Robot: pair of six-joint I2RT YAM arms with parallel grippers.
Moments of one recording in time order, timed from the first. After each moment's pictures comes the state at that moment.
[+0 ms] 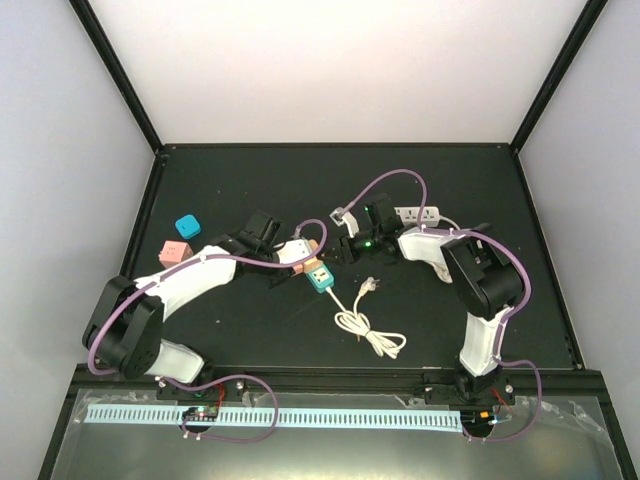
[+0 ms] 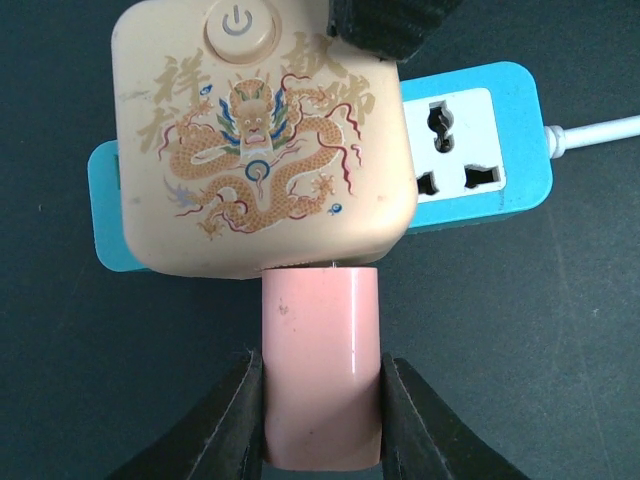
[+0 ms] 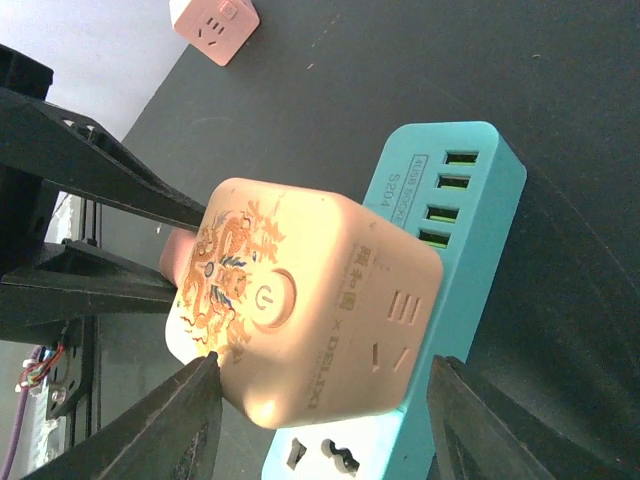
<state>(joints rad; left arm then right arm) -0.53 1.42 0.84 -0.47 0.18 0.58 0.52 1.89 1.02 0.06 -0.84 0.14</state>
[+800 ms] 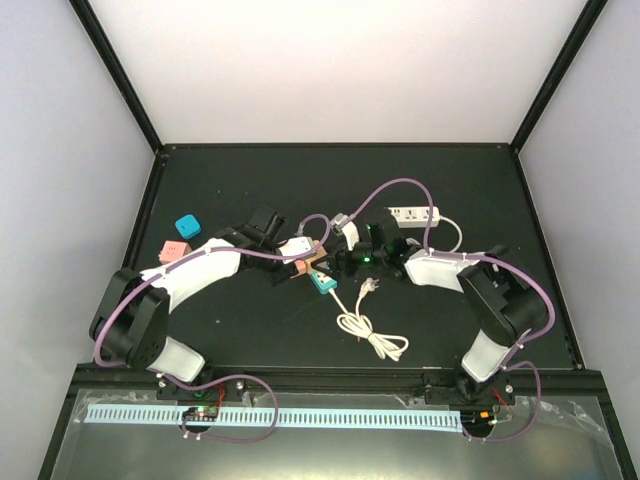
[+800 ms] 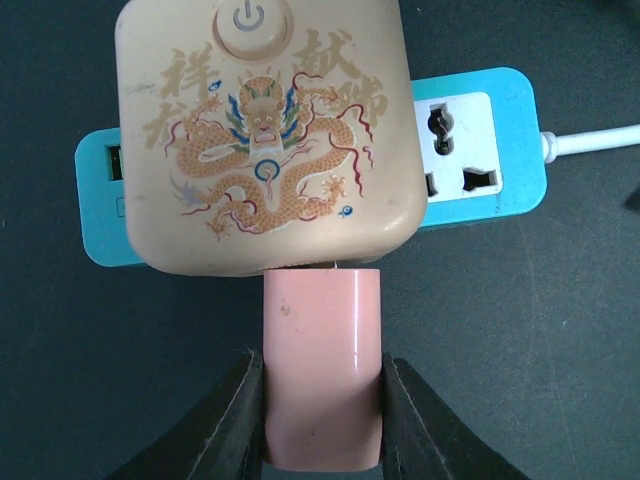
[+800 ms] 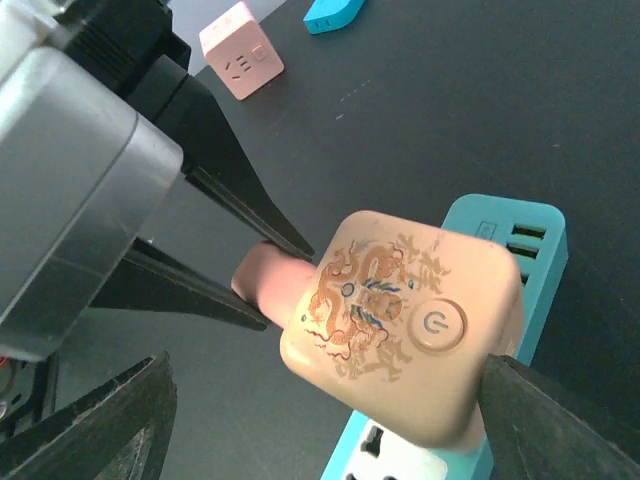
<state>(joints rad) -0.53 1.48 0.90 -0.52 0.22 0.56 0.62 1.70 0.81 0.31 -0.68 0.14</state>
